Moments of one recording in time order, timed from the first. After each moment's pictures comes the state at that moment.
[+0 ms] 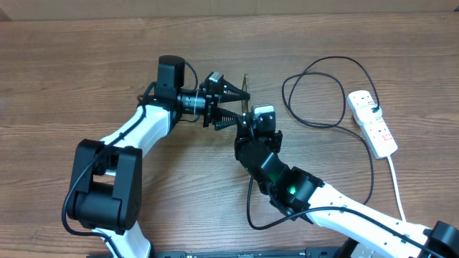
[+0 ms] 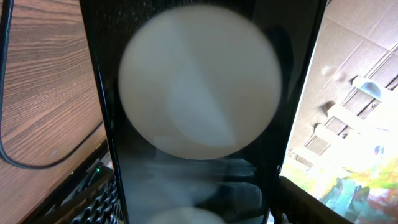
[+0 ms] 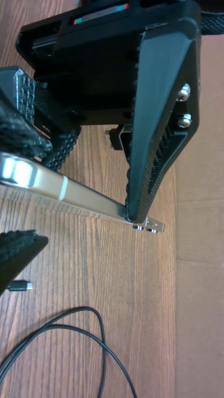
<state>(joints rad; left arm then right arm) -0.22 1.88 1.12 0.05 1.38 -1.29 0.91 1.36 0.73 0.12 0.63 0.44</state>
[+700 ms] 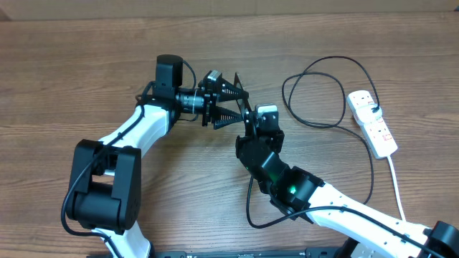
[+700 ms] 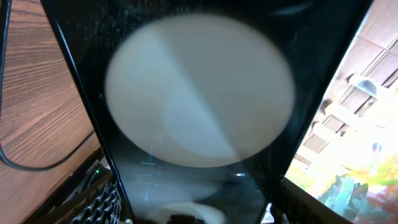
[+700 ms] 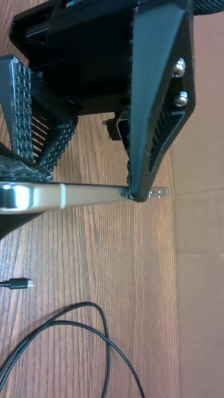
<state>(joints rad) -0.22 1.88 1.12 0.07 1.39 -1.29 0.91 1.36 0.73 0.13 0.65 0.47</state>
